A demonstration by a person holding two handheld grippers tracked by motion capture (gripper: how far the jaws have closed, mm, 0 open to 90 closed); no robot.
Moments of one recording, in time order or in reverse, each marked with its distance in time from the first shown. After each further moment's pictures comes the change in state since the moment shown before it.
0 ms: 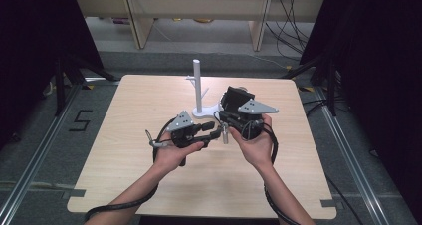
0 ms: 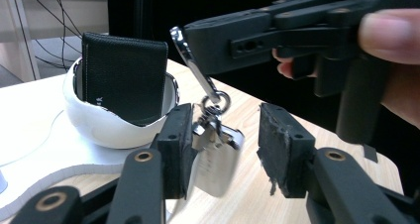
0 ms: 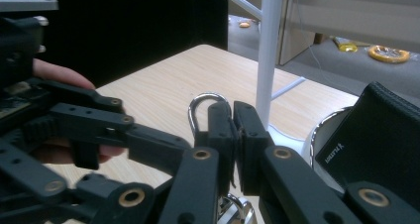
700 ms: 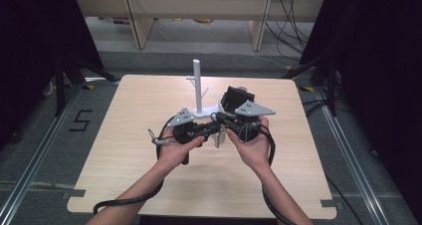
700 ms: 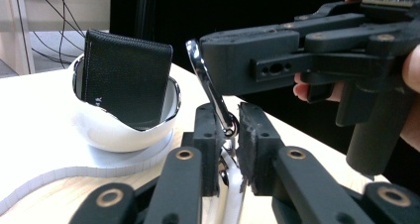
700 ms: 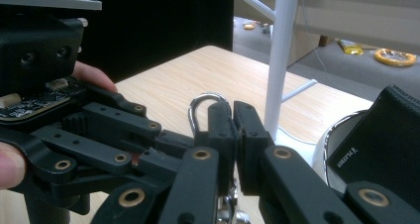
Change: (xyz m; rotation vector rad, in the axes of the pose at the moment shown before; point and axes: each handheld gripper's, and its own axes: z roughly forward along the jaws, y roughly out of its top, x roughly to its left) left arm 0.004 0.001 0.005 -0.017 -0.007 -0.052; right arm 0.006 -0.001 0.002 0.004 0.013 -0.017
